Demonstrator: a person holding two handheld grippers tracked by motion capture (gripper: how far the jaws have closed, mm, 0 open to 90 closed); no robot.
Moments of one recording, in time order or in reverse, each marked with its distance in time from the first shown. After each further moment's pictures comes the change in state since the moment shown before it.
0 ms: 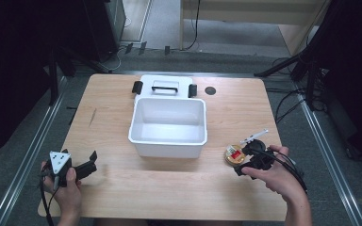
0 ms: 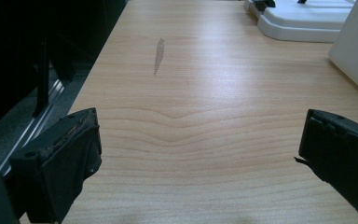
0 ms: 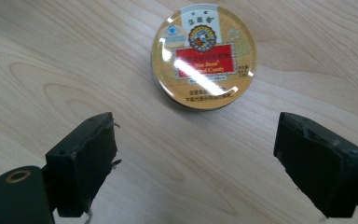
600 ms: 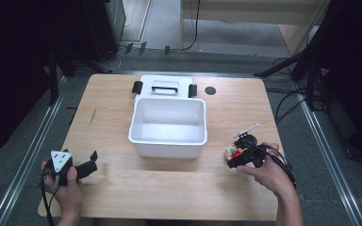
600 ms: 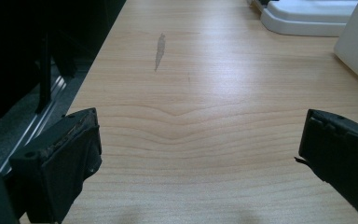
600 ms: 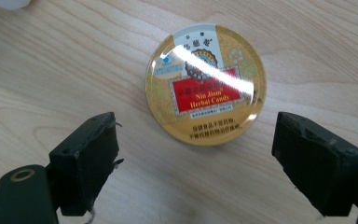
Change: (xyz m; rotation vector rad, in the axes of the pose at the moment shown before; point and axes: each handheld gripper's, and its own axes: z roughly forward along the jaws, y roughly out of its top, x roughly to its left) left arm -0.001 0.001 0.002 0.020 0.009 0.009; right arm 0.003 0.023 0.021 0.053 -0.017 0.104
